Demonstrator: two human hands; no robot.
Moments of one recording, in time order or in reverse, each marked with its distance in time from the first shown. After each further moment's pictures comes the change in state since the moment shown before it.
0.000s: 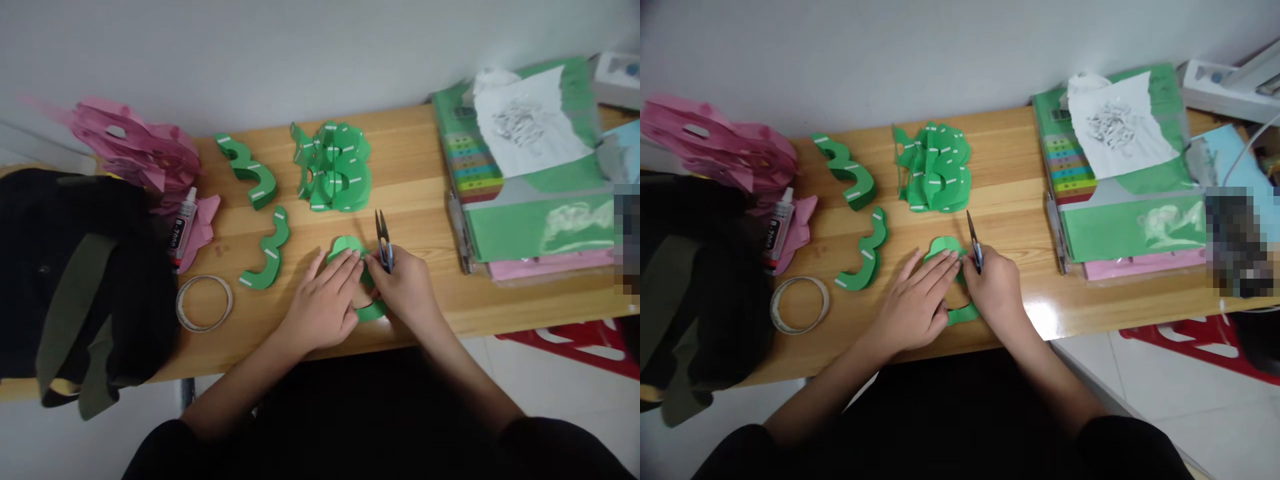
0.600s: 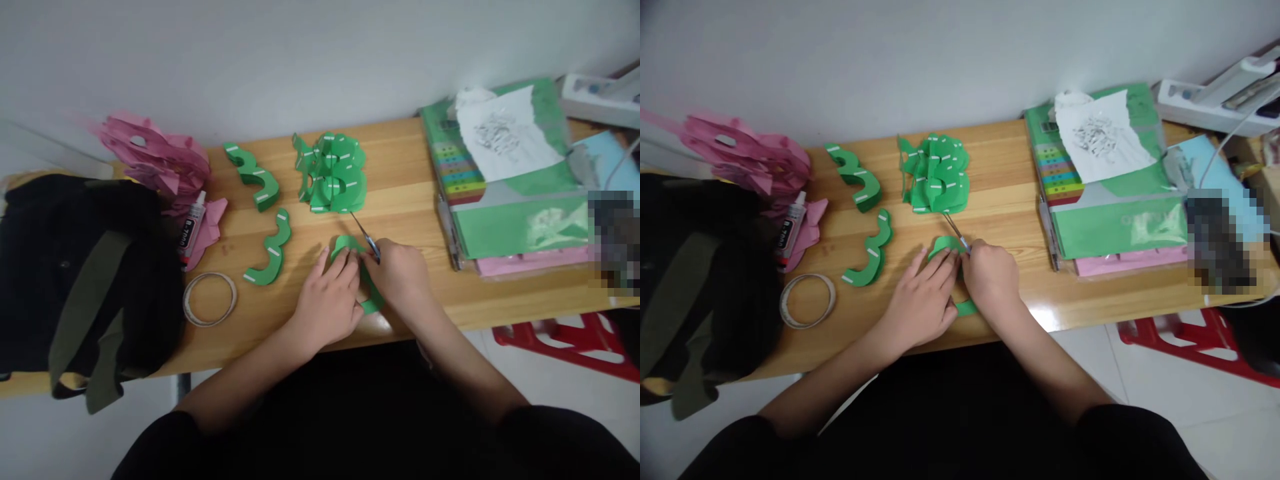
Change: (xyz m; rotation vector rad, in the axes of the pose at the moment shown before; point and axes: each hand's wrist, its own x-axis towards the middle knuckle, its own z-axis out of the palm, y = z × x) left_hand 0.008 0.015 -0.004 0.142 -0.031 -0.015; right_hand 0.006 -0.022 -0.006 -0.571 -0.015 -0.053
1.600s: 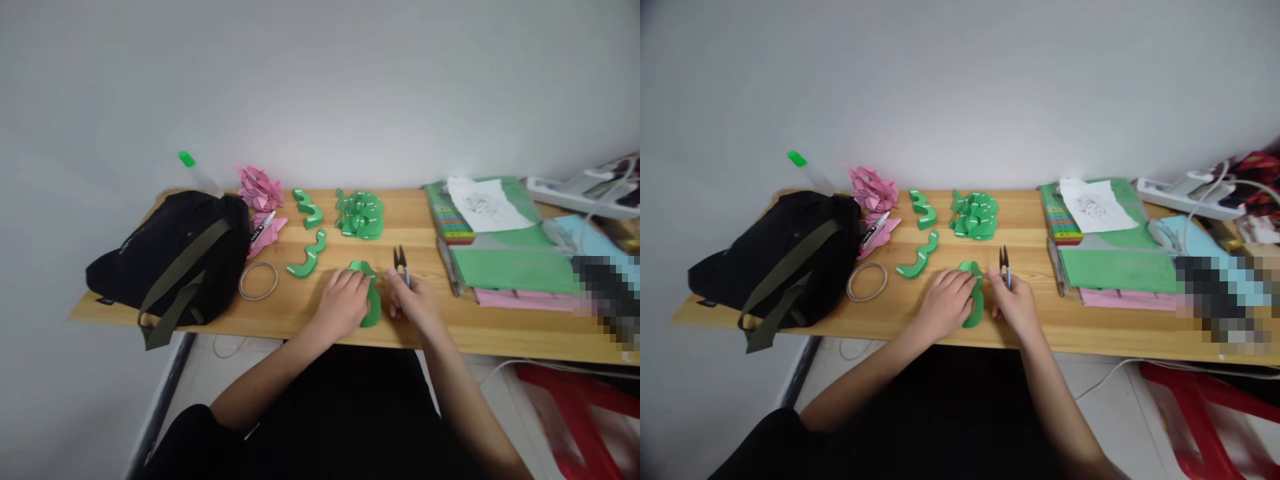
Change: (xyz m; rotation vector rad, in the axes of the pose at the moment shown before) left_hand -0.022 0.013 0.015 -0.052 0.280 -0.164; right_hand -0.039 0.022 0.017 1.136 -0.033 0.002
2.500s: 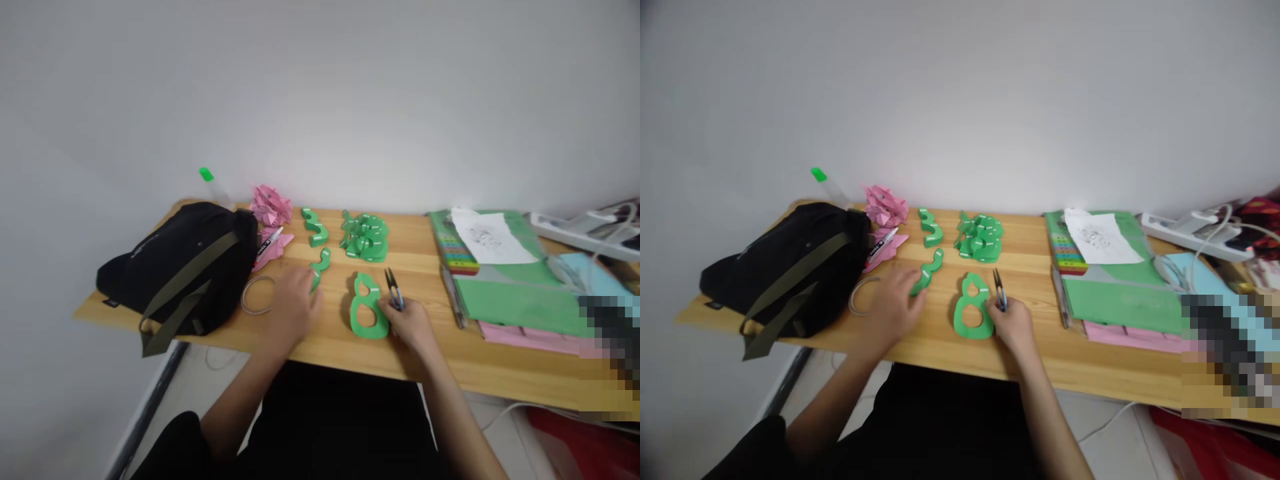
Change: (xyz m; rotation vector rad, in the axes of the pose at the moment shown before) left_hand -0.023 -0.045 -0.050 0.104 0.280 -0.352; right_hand 0.027 0.015 -0.004 -0.397 0.023 -0.046
